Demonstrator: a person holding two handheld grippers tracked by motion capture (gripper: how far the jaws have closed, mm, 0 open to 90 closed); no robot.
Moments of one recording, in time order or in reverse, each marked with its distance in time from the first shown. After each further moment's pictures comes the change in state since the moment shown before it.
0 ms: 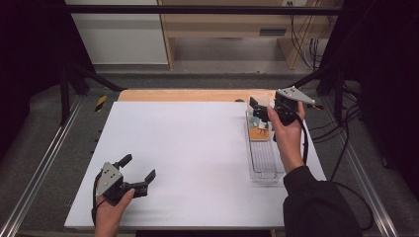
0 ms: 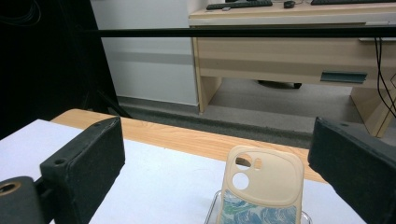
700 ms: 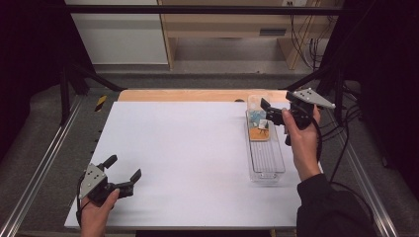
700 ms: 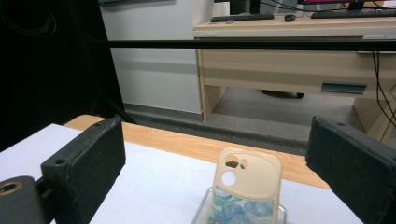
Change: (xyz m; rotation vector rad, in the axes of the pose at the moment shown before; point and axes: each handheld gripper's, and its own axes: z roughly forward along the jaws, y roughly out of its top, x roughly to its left) left arm 0.029 -0.004 -0.024 -0.003 0.055 -0.013; right arm -0.014 0.011 -0.039 -0.037 0.027 -0.006
